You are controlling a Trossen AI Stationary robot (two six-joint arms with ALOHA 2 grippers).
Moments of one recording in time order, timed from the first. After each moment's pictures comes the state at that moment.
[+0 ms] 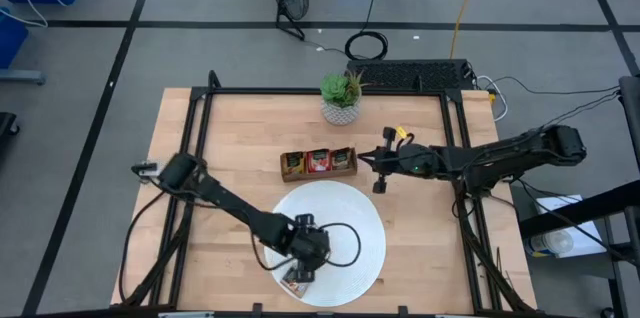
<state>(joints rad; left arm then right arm) -0.46 2.04 1.40 -0.44 -0.11 -0.46 0.03 1.18 0.55 0.23 0.34 -0.24</state>
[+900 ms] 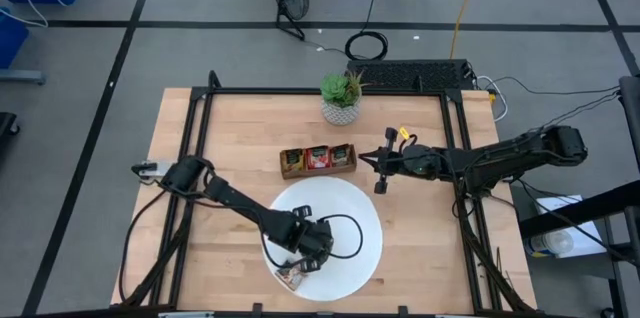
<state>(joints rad) -0.43 2.13 1.47 -0.64 -0.14 -0.60 0.03 1.16 0.49 0.35 0.34 -0.25</state>
